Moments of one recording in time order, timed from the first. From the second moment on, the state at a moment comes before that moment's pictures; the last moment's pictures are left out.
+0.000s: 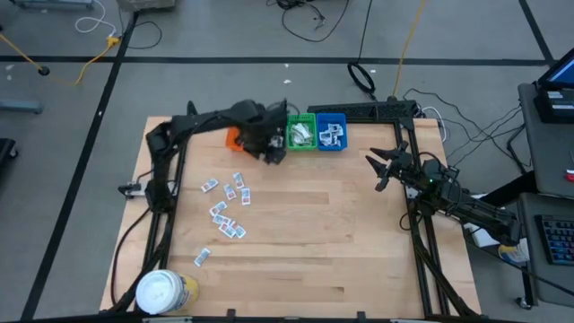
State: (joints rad) left arm 0.47 1.97 1.70 -1.27 0.21 -0.56; right arm -0.46 0.01 0.01 0.08 0.08 -0.01
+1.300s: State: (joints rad) left arm 0.20 1.80 1.05 -0.85 0.12 -1.12; right arm -0.46 0.01 0.01 0.08 0.08 -0.01
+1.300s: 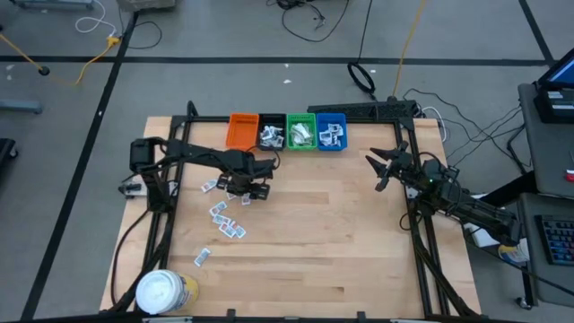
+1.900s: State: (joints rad) left arm 0.18 1.81 1.05 -0.82 0.09 -0.98; right arm -0.46 0.01 0.01 0.08 0.08 -0.01
